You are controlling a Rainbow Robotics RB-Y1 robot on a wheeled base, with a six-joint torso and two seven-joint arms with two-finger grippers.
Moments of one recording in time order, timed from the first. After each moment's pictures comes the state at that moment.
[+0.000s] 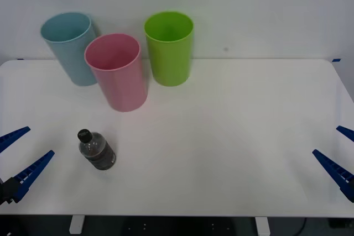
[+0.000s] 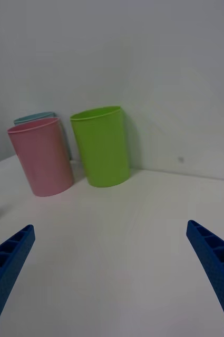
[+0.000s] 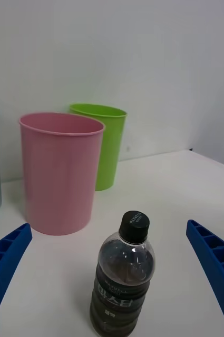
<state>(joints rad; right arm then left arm) 0.35 -0.40 -0.52 -1.66 0.96 -1.22 0.00 0.35 0.40 0.52 -1.66 -0.96 -1.22 0.00</state>
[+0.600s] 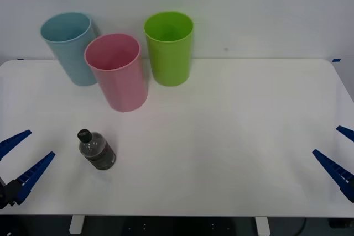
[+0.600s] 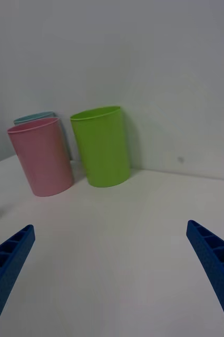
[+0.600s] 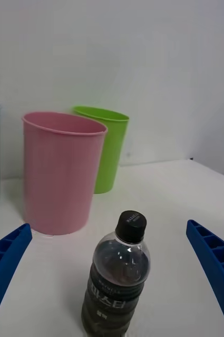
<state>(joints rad) 0.35 -0.40 -0.52 -1.66 0.96 -1.22 0.00 0.37 0.38 0.51 -1.64 -0.92 -1.21 -0.01</state>
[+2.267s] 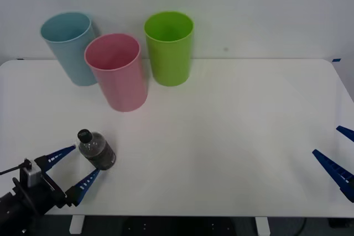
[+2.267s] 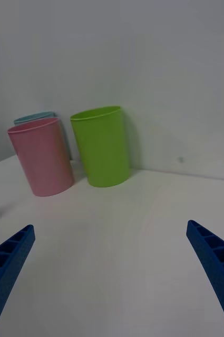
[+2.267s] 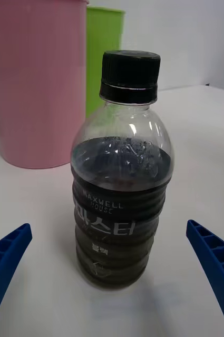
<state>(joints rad) 0.35 -0.40 -0.52 -1.66 0.96 -1.22 0.00 0.20 0.37 0.25 -1.32 -1.03 -1.05 -0.37</state>
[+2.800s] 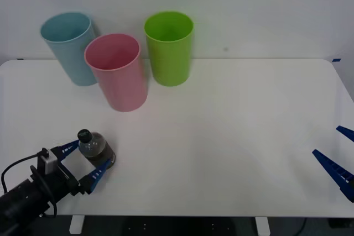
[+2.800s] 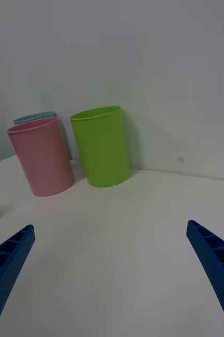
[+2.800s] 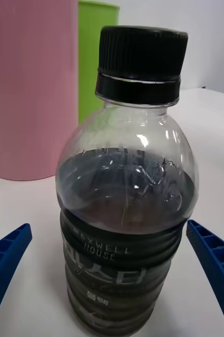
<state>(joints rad) 0.35 -0.40 -0.52 -1.66 0.96 -1.22 0.00 0.09 0.34 0.23 -1.22 -1.07 -1.04 -0.39</state>
